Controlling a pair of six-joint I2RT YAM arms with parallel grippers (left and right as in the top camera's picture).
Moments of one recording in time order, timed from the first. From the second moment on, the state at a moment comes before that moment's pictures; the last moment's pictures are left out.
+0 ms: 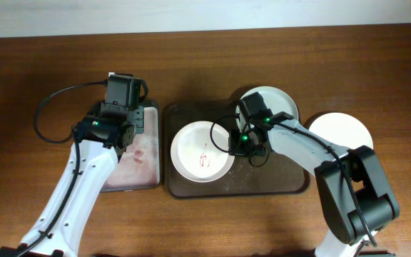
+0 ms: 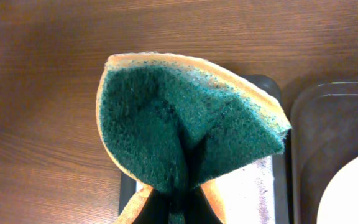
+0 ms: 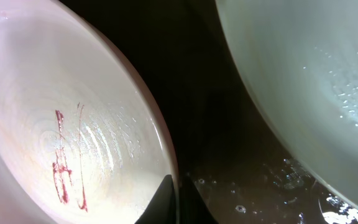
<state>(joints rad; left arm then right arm) -0.22 1.46 1.19 -0.71 -0.39 -0.11 0.40 1.86 1.09 -0.53 -0.28 0.47</state>
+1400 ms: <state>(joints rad) -0.20 1.67 1.16 -0.68 0.28 -0.12 0.40 1.86 1.09 -0.54 -0.28 0.47</state>
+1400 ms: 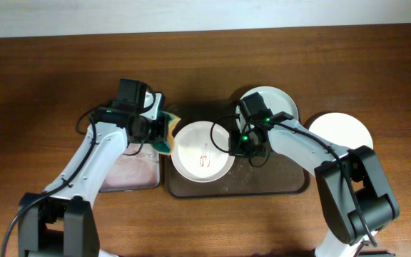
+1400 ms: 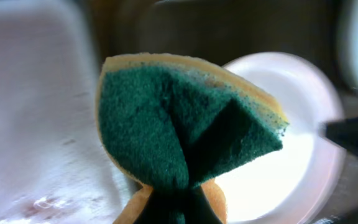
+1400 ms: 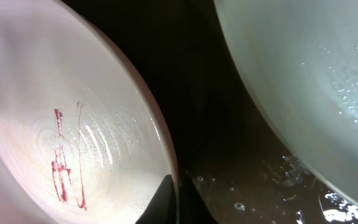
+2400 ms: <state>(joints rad) -0.55 1.89 1.18 -0.60 0.06 -0.62 0.40 1.86 1.09 -0.54 -0.29 0.47</state>
